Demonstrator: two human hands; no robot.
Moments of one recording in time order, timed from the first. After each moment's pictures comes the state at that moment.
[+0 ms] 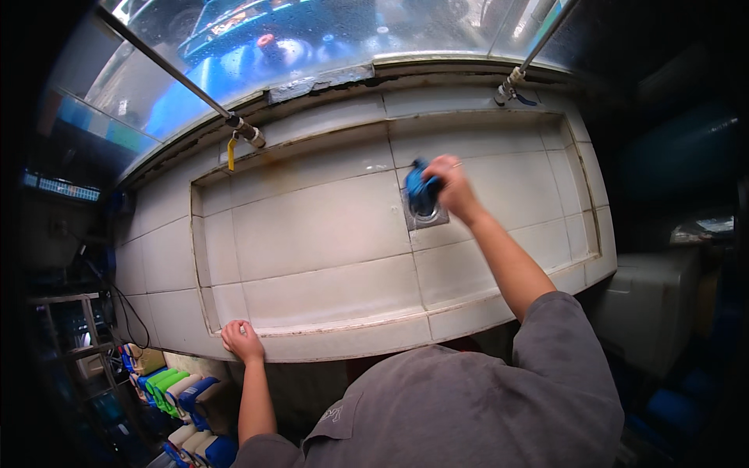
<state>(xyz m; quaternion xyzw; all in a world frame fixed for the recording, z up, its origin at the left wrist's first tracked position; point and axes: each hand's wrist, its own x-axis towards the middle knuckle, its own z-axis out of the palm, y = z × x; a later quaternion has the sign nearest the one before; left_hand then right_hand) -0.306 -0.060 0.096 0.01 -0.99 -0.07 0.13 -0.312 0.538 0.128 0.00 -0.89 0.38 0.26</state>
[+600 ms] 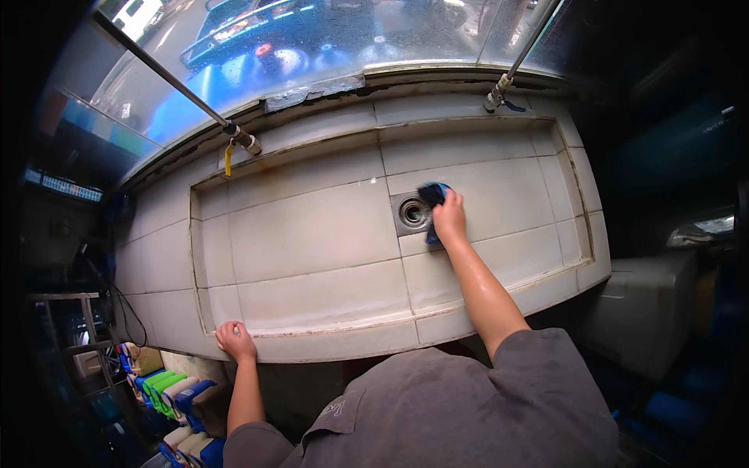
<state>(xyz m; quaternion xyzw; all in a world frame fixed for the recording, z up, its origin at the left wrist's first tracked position) -0.307 -0.064 0.092 0.03 -0.99 -0.05 0.12 -0.274 0.525 0.050 -0.38 -0.87 0.29 0.16</state>
